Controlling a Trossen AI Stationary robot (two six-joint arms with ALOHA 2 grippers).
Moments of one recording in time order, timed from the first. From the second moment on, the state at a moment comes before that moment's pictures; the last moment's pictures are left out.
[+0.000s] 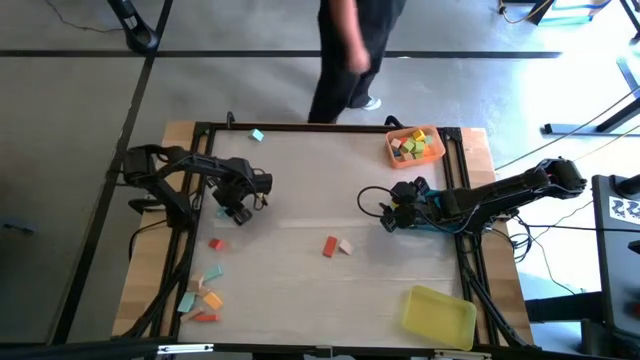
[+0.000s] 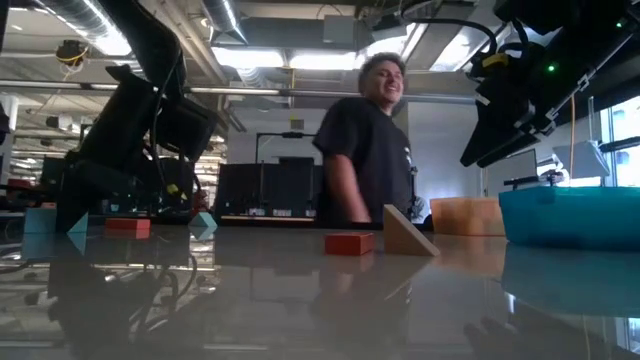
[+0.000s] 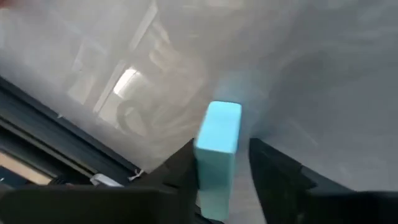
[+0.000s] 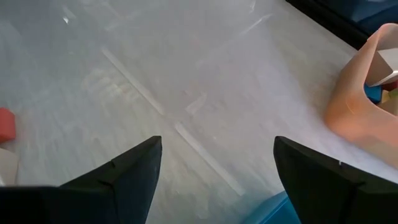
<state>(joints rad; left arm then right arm) 0.32 1.60 0.73 -1.11 -0.09 -0.46 0.20 1.16 0.64 -0.52 0.64 0.72</state>
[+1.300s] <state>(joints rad) -0.02 1.14 0.67 0.05 -0.19 -0.10 0.20 1.37 0.64 0.28 0.39 0.22</state>
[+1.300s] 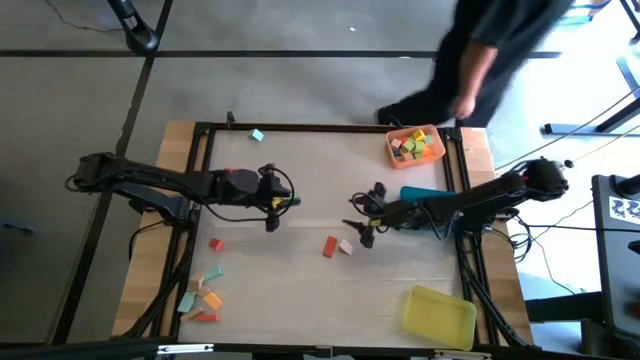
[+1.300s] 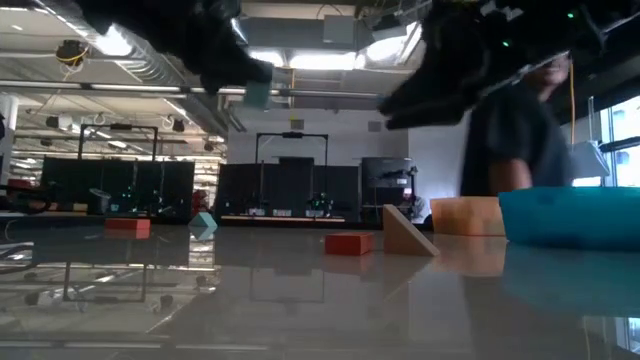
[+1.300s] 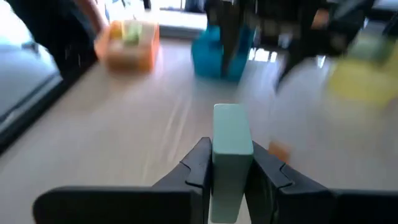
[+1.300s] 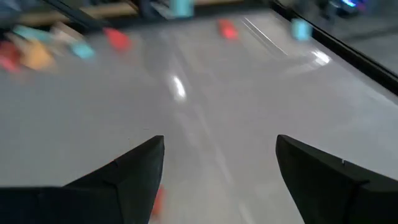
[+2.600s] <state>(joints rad) -0.15 1.45 0.65 0.71 -0.17 -0.01 0.20 1.68 0.74 0.87 0.24 0.01</state>
